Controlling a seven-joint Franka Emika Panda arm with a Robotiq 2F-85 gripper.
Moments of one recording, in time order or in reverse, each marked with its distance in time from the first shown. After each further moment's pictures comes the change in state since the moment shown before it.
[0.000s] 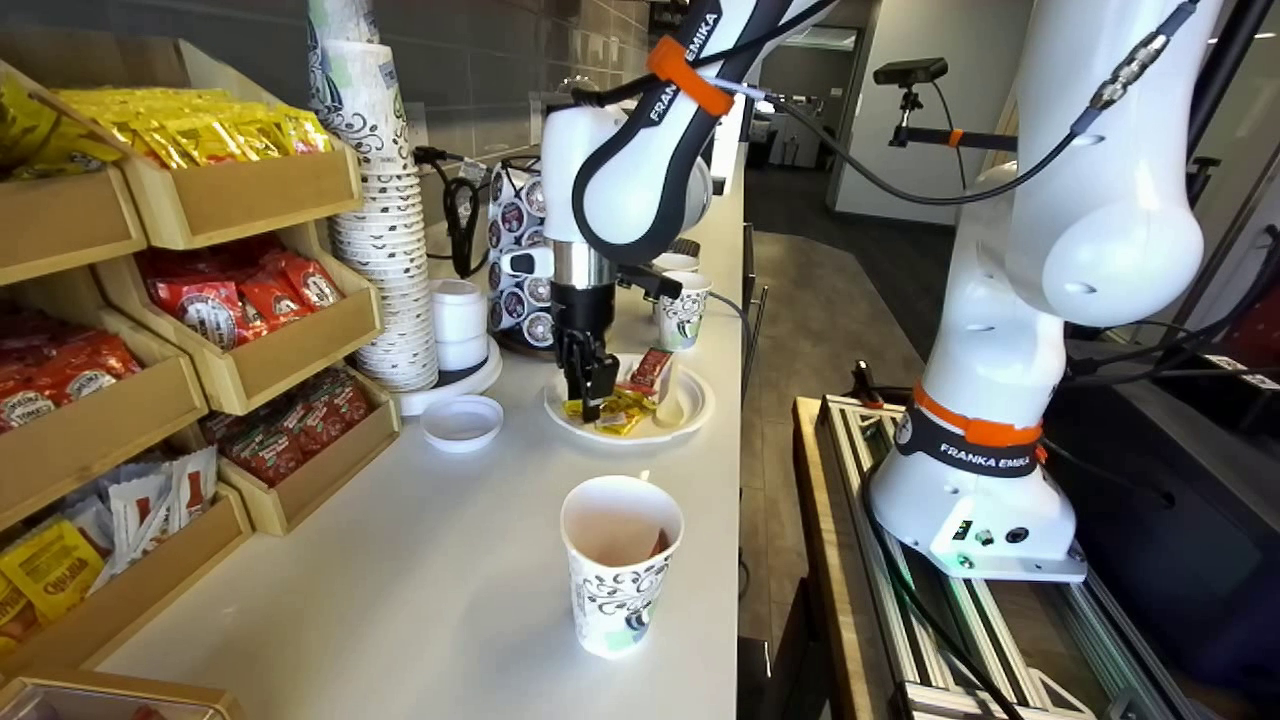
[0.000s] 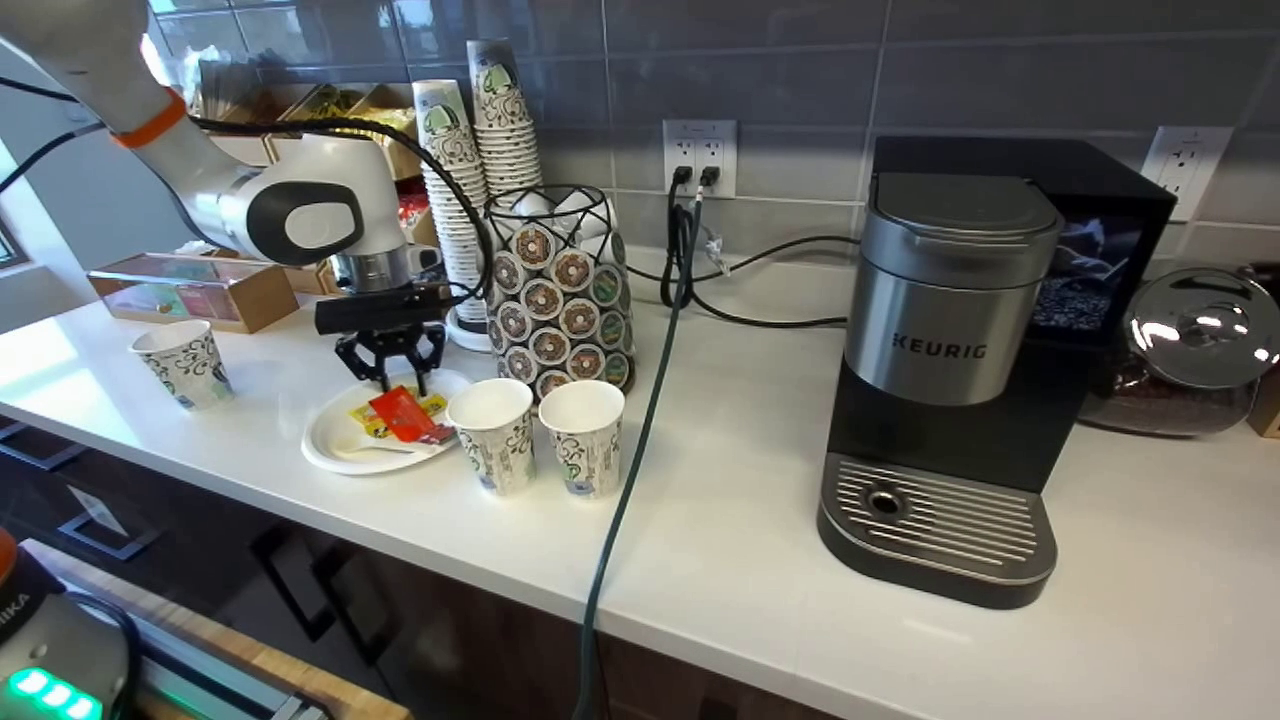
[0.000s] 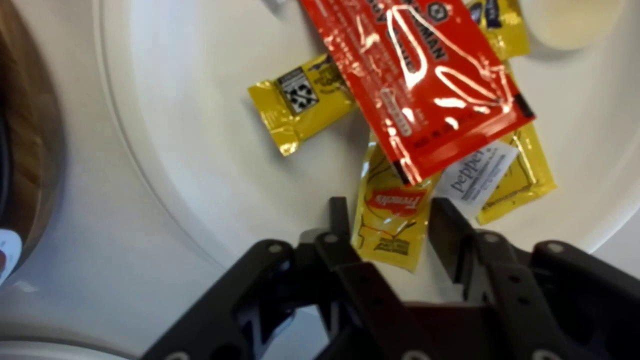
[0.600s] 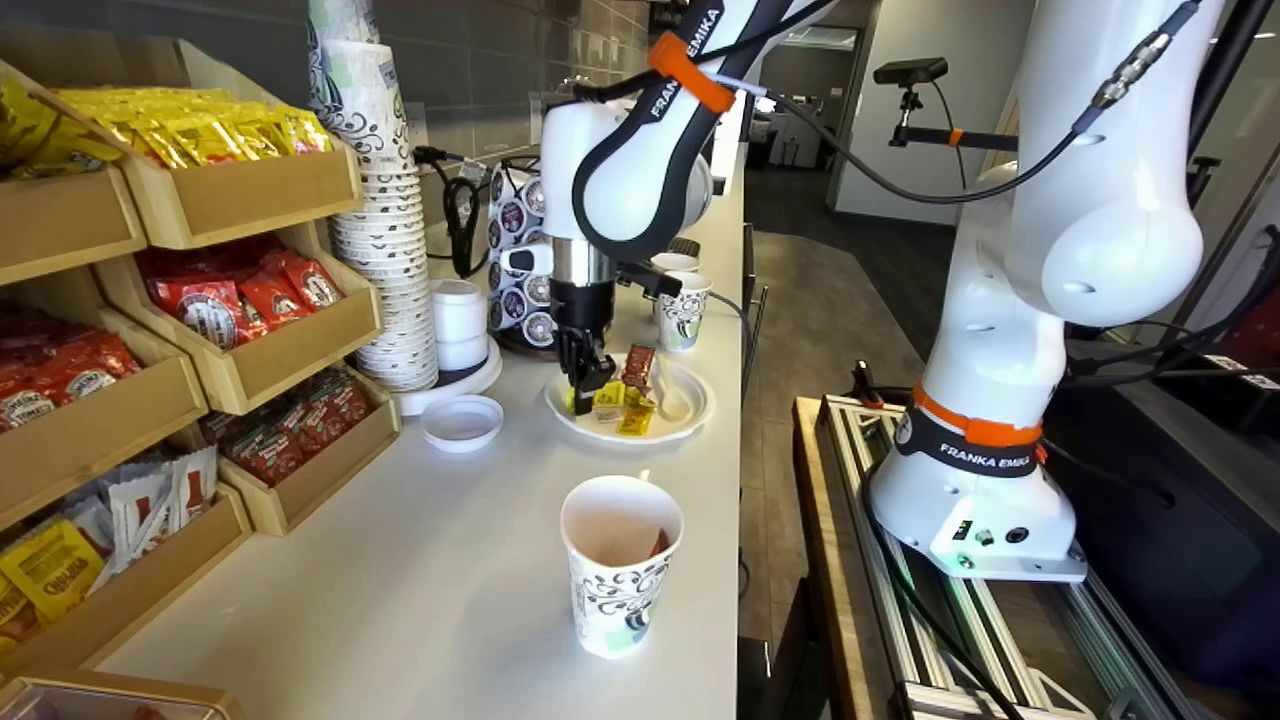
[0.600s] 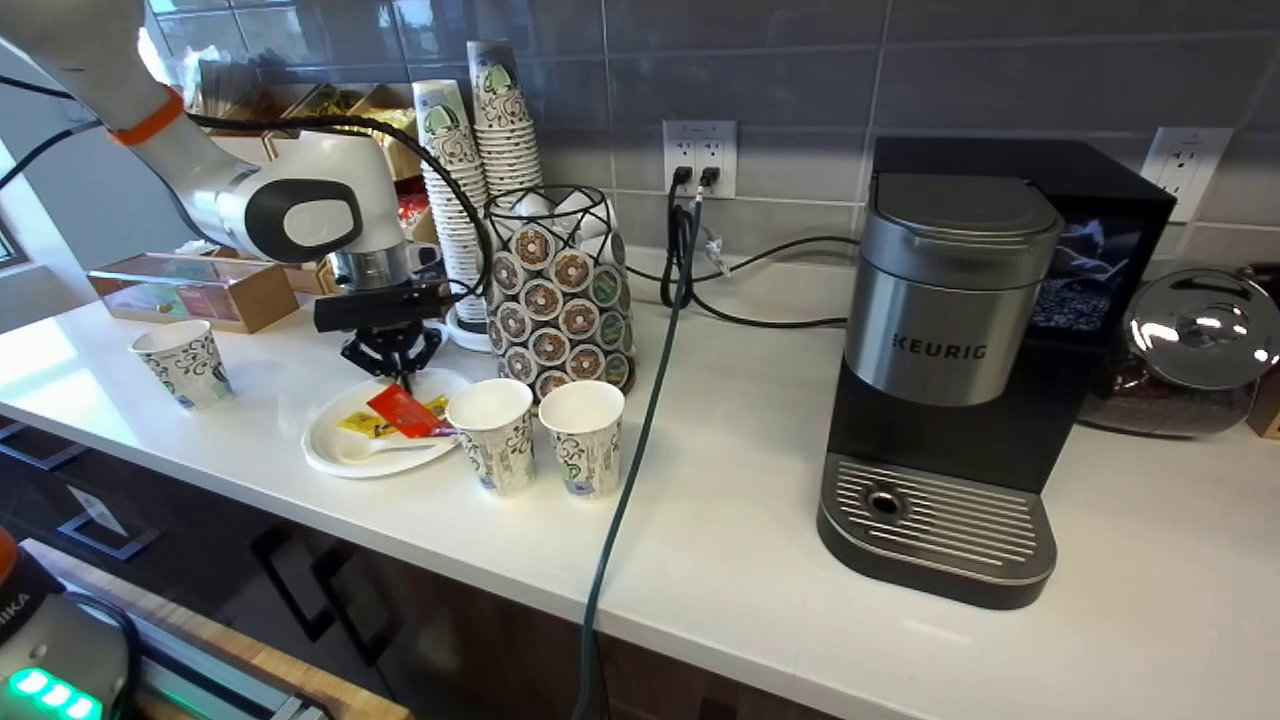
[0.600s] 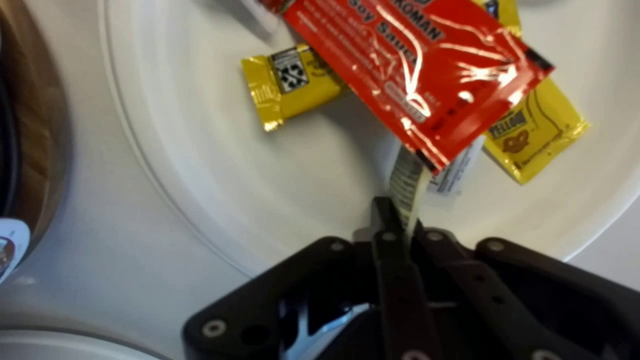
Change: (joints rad) arm -0.004 -0.010 0.006 -0.001 0.002 0.000 0.001
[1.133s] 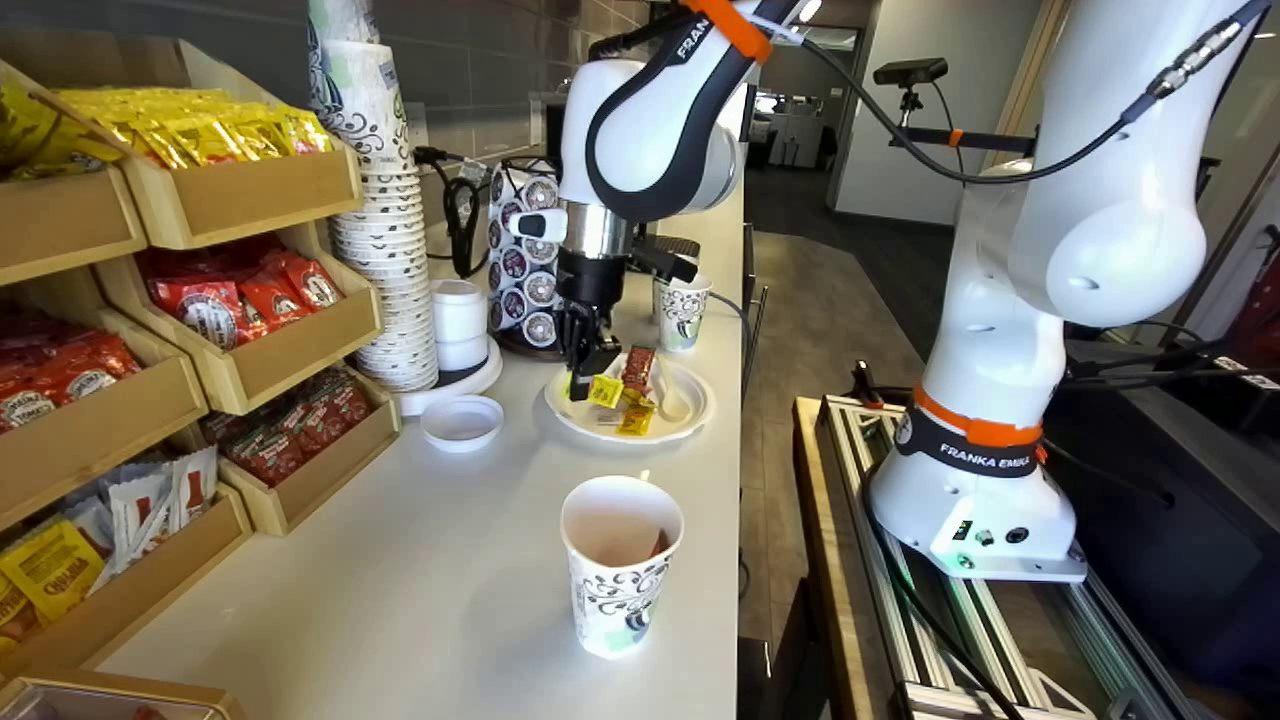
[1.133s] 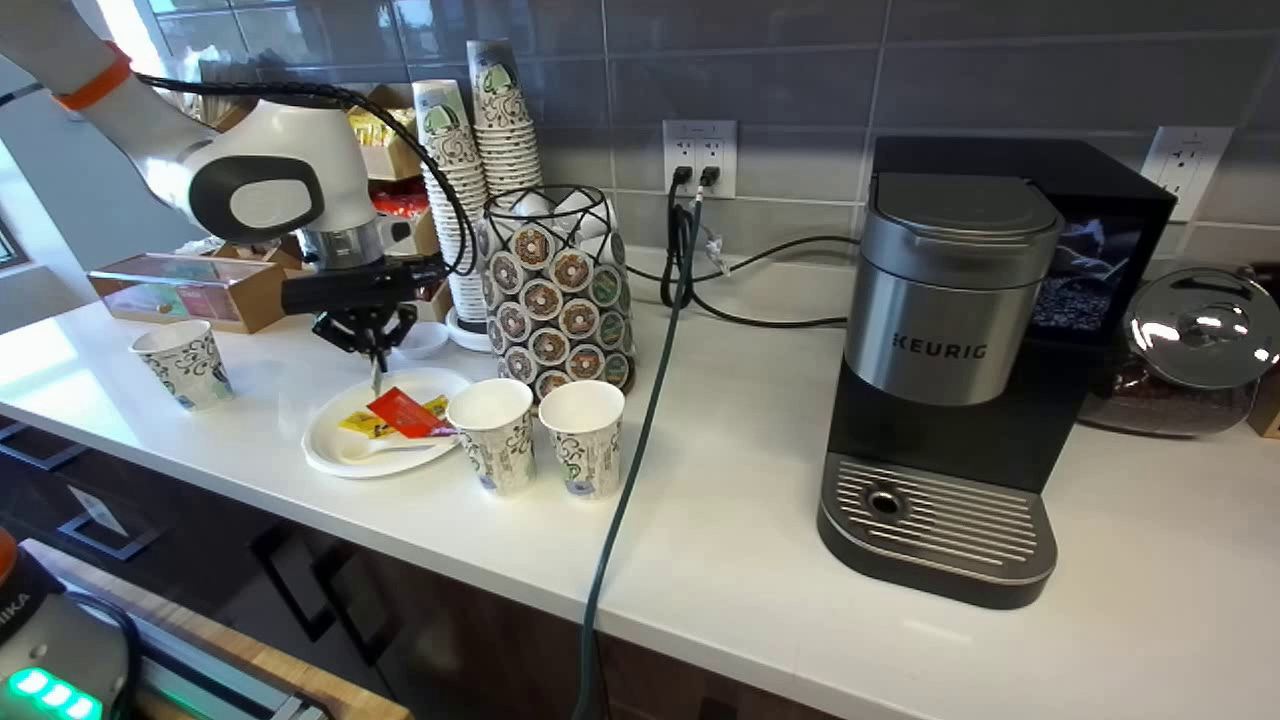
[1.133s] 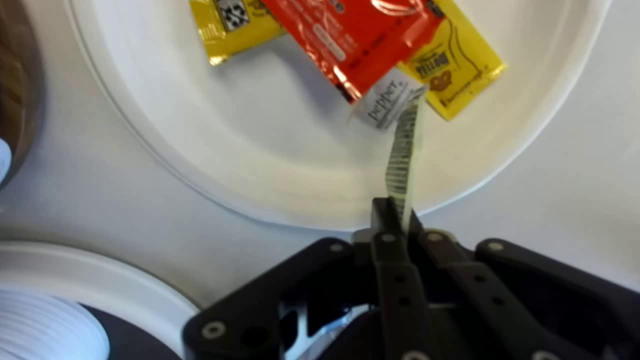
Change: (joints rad) arm 0.027 -0.153 0.027 -0.079 0.192 -0.001 -0.123
